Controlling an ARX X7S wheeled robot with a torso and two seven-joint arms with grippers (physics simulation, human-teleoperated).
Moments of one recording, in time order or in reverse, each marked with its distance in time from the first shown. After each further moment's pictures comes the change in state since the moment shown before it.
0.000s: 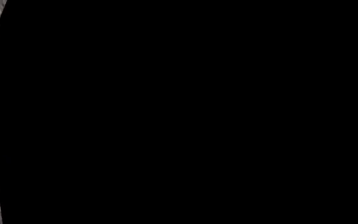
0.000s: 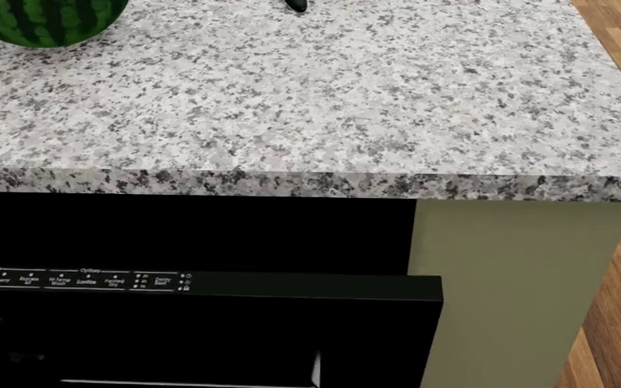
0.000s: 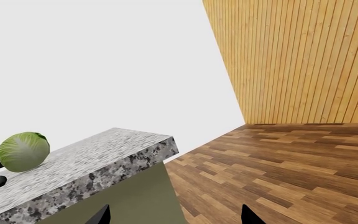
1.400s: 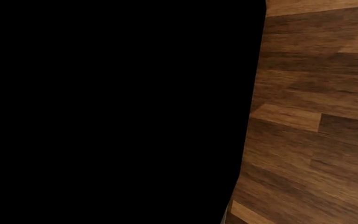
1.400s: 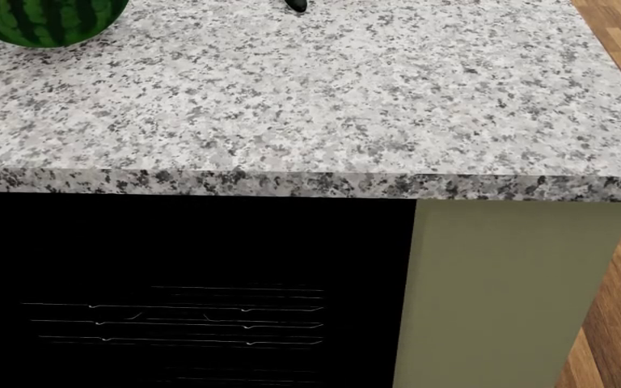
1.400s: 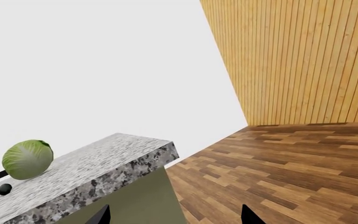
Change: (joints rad) left arm 0.621 -0.197 -0.077 0.470 -0.083 -0.193 0.015; right arm -0.027 0.012 0.002 -0.012 0.031 -0.043 0.000
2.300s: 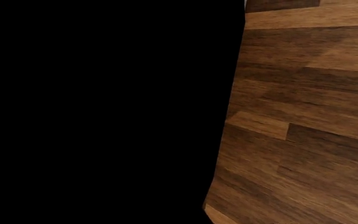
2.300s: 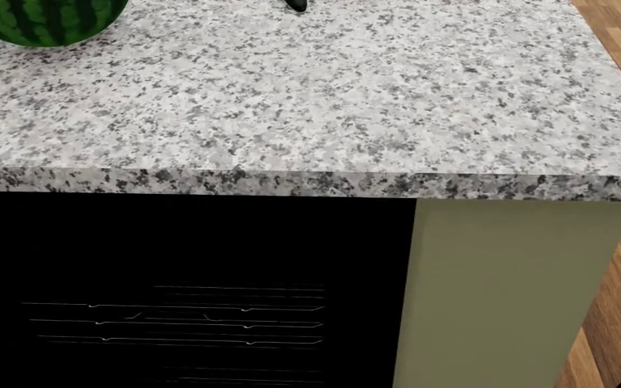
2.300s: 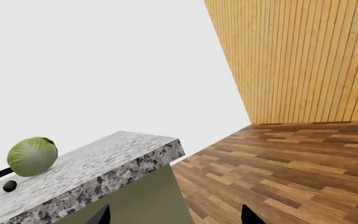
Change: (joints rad) left arm 0.280 -0.019 -0.070 0.020 -0.087 0.074 -0.238; right arm 0.024 0.007 -0.030 0.008 -0.007 0.007 0.015
